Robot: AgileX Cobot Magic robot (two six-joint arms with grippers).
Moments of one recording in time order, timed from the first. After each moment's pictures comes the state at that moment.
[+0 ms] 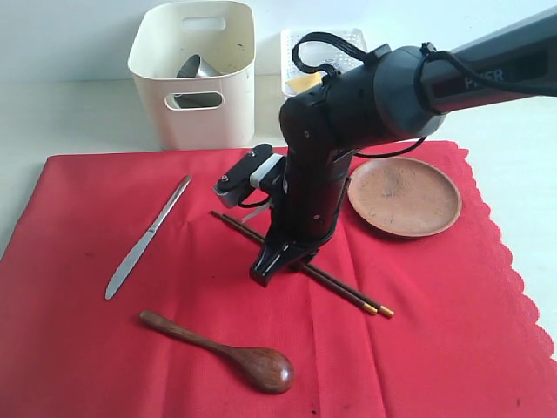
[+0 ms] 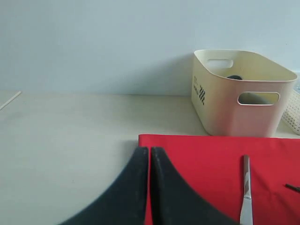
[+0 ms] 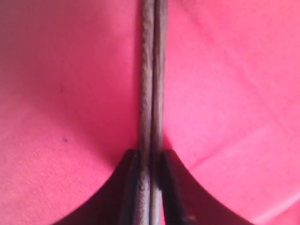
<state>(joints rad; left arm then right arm) -0.03 0.01 0.00 0.02 0.19 -0.03 0.85 2.09 -1.28 0.03 0.75 -0.22</state>
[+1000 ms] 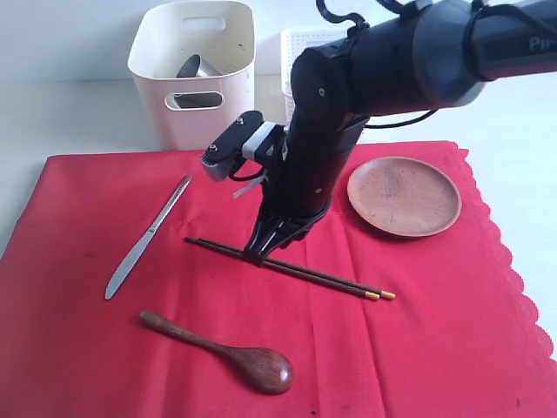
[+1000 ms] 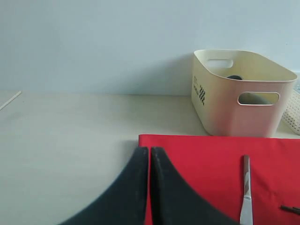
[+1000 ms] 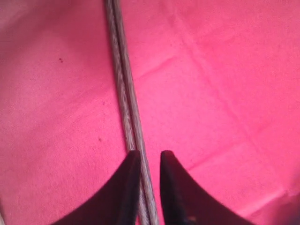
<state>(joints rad) -0.03 0.01 0.00 0.02 0.19 -0.03 0.85 1.98 -1.28 0.11 0.74 -0.36</state>
